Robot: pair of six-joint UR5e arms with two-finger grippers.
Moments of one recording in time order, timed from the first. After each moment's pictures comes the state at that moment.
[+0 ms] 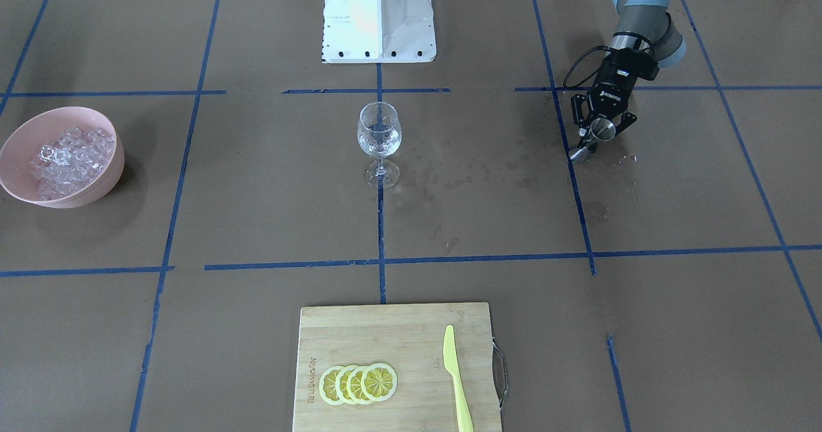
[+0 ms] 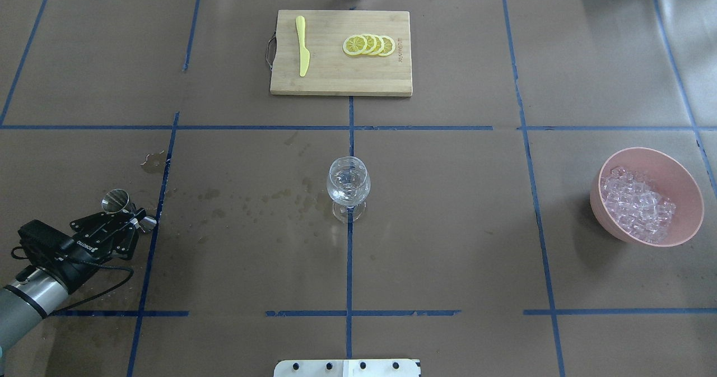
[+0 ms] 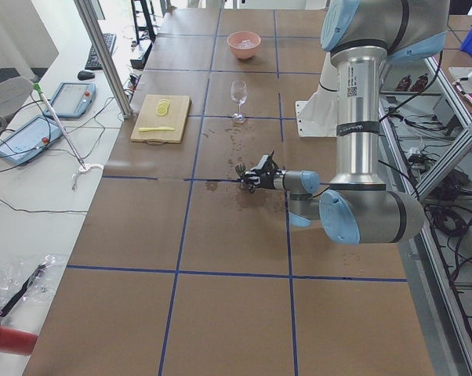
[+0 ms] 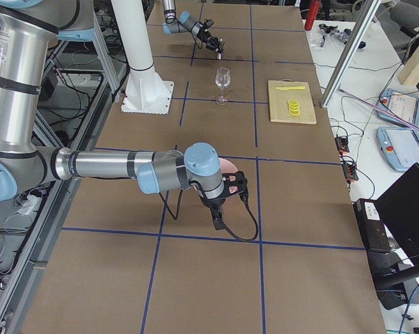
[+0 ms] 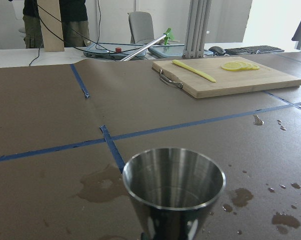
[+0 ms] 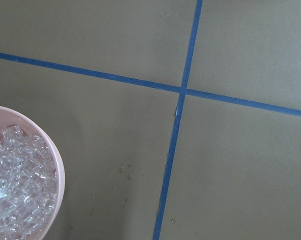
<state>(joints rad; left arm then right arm) -0.16 -1.43 -1.52 -3.28 -0.80 -0.80 1.56 -1.83 1.87 -1.36 2.33 -0.01</state>
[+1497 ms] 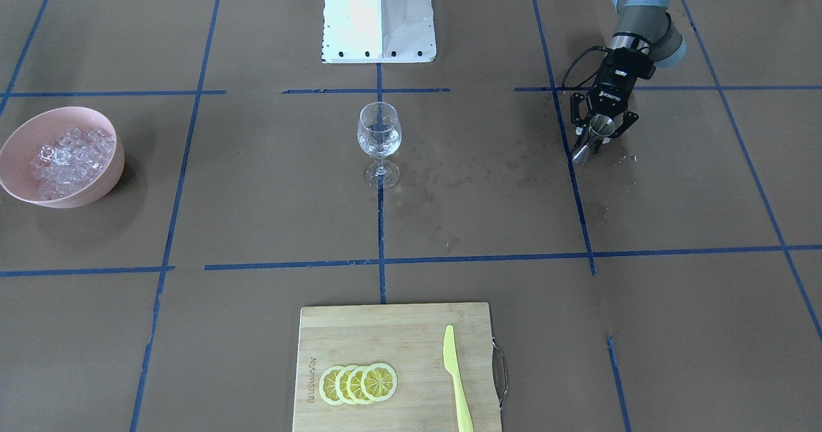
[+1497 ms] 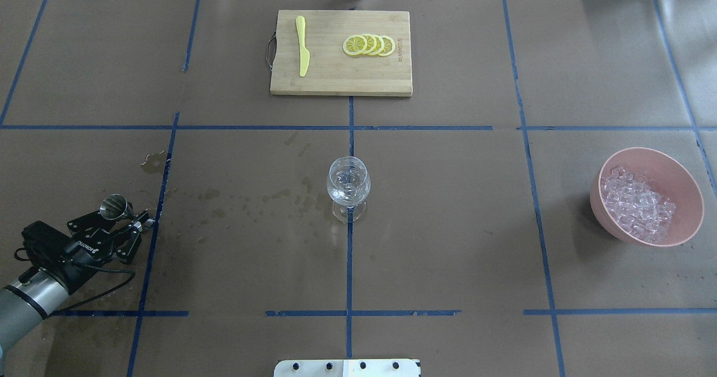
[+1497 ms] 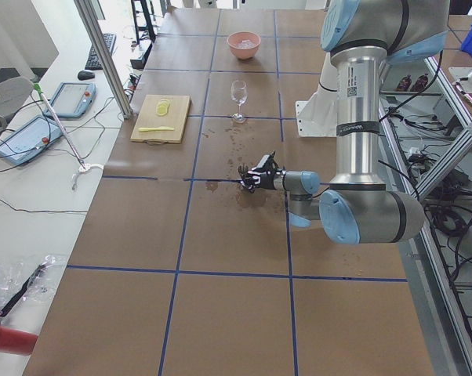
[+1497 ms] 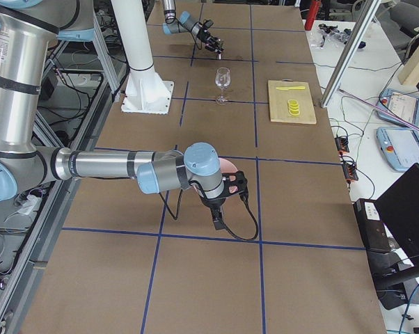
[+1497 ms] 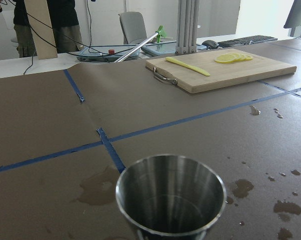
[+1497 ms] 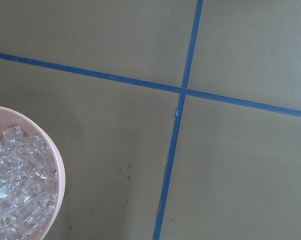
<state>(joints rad) -0.16 -1.43 -1.51 -3.28 -0.80 -0.72 1.56 -1.83 1.87 -1.36 2.33 -0.01</state>
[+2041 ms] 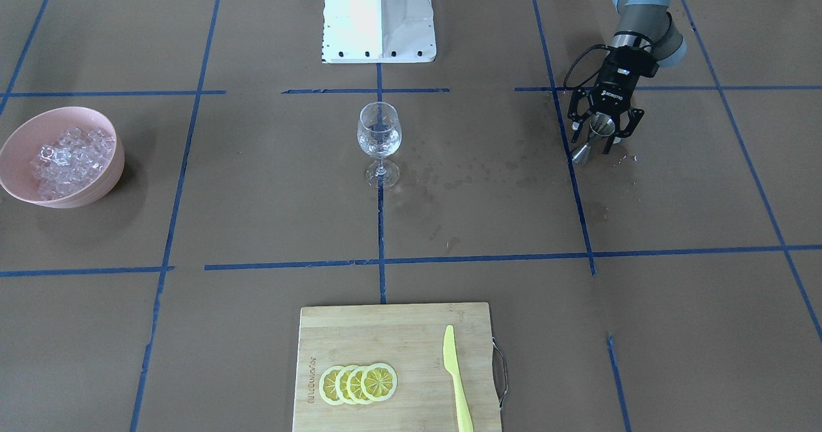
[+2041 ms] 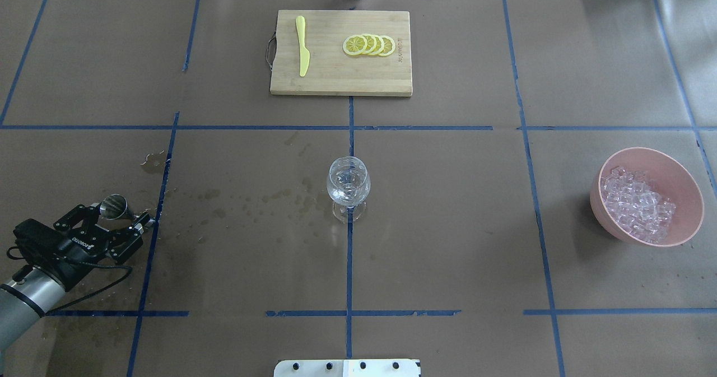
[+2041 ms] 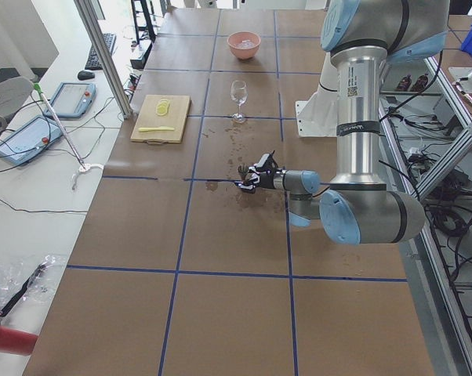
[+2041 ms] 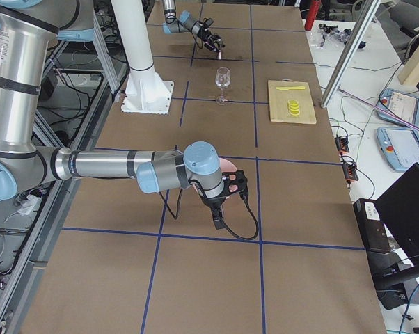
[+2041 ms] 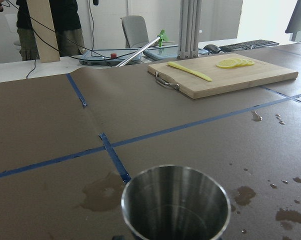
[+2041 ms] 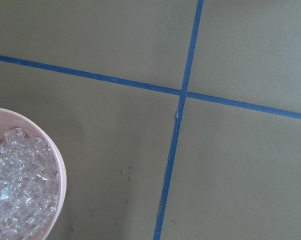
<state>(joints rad) -0.17 -1.43 -1.53 -3.29 -0.76 -0.72 1.57 -1.83 1.88 -1.36 2.33 0.00</state>
